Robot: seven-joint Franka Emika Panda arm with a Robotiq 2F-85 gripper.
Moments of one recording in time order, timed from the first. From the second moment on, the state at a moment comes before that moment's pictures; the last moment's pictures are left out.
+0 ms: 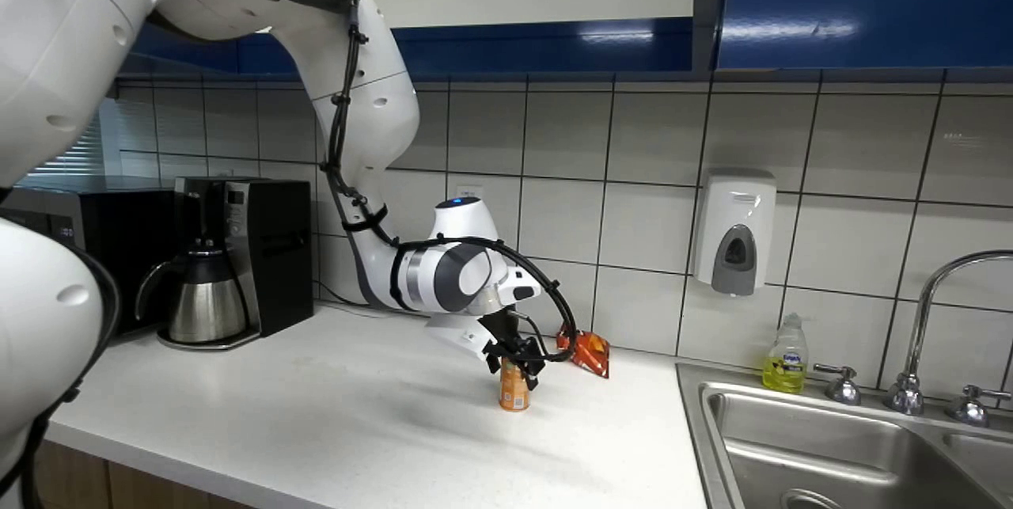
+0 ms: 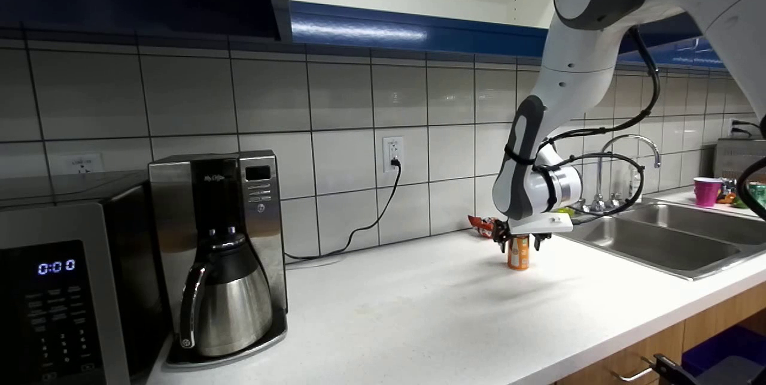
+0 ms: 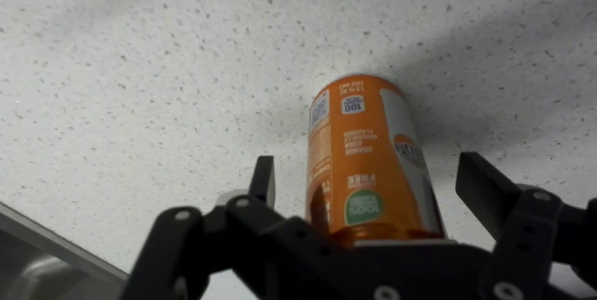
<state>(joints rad) 0.07 0.49 -0.35 -2.27 0.00 3.10 0.20</state>
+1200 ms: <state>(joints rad) 0.17 0.53 -0.43 -2.27 0.03 3.14 0.22</state>
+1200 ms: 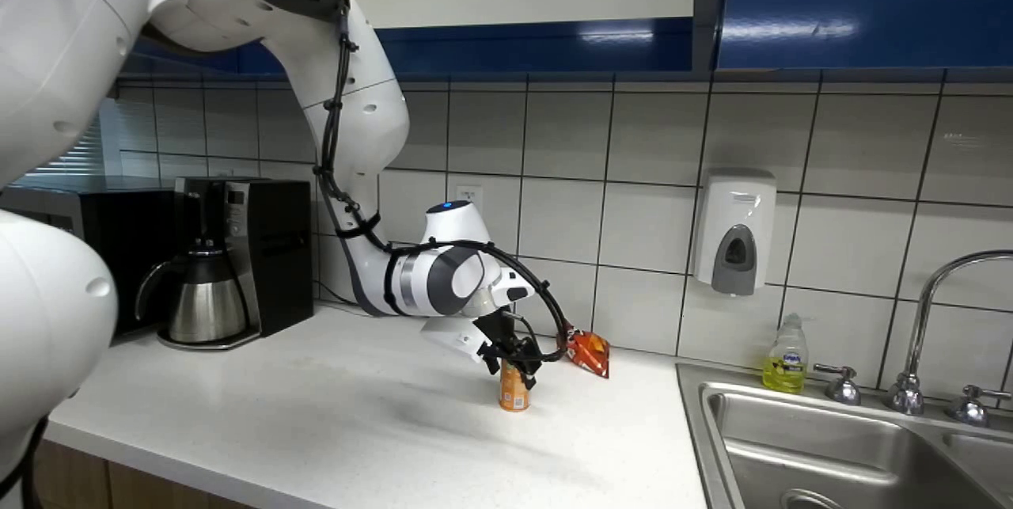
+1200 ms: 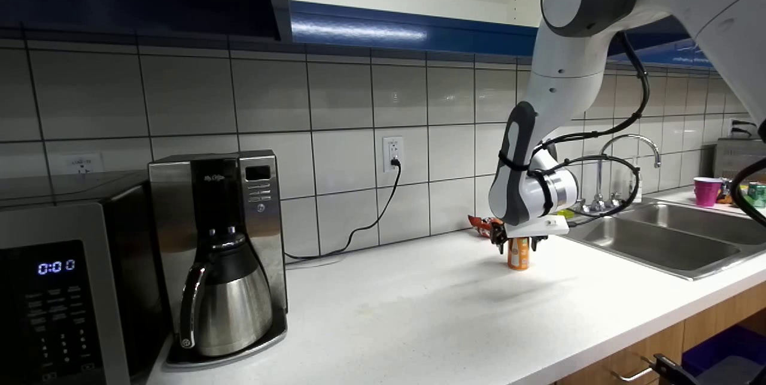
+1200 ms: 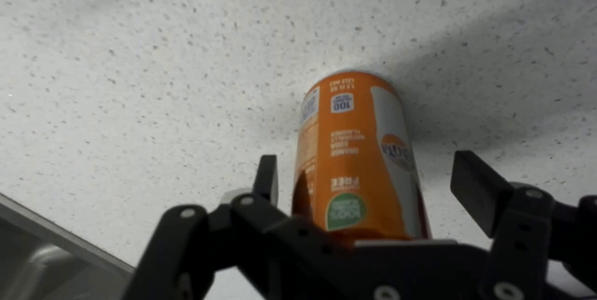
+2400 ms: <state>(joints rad) 0.21 0.47 -0.44 -2.28 0.04 3.11 0.22</state>
